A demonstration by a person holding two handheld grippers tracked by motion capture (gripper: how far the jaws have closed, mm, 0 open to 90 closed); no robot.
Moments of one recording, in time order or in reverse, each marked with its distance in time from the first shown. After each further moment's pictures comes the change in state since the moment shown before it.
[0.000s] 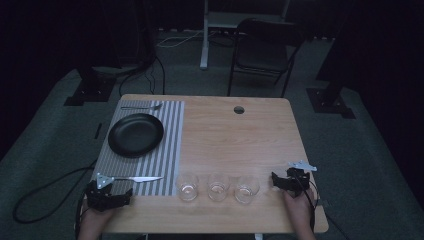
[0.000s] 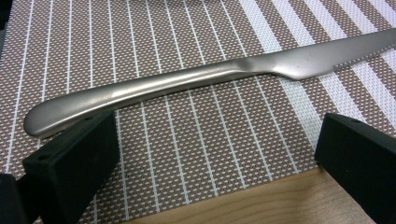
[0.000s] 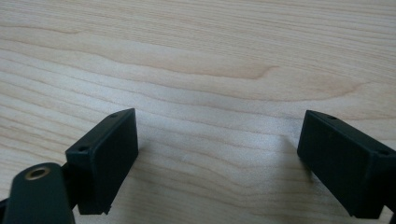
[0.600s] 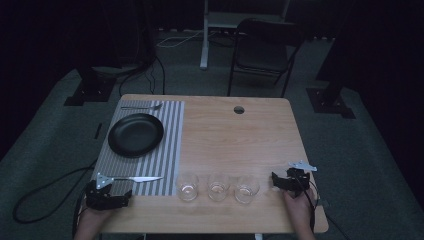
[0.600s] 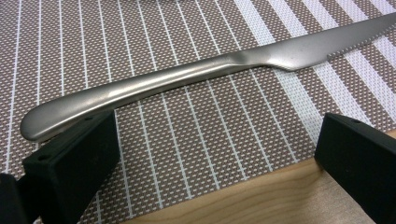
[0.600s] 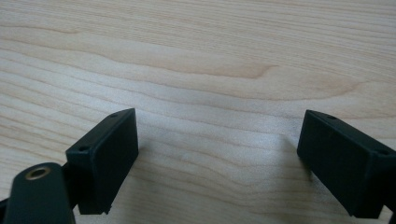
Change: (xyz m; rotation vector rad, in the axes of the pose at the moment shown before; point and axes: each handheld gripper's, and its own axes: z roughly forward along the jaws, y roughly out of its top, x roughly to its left) left arm 0.004 0.000 -0.002 0.018 -0.035 0.046; right arm 0.000 0.000 0.000 0.001 -0.001 0.002
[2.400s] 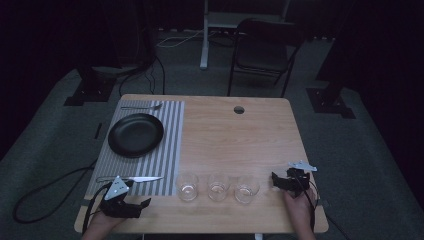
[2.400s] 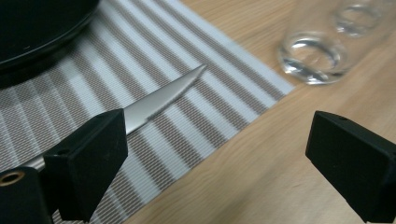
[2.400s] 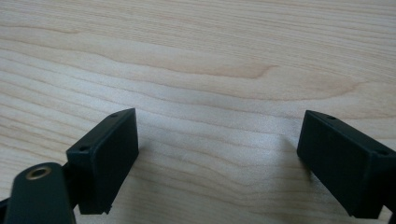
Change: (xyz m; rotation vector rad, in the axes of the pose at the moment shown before) left arm -0.053 0.017 -0.026 -0.160 -0.331 0.237; right arm 0.000 0.000 0.000 -0.001 0.000 -0.001
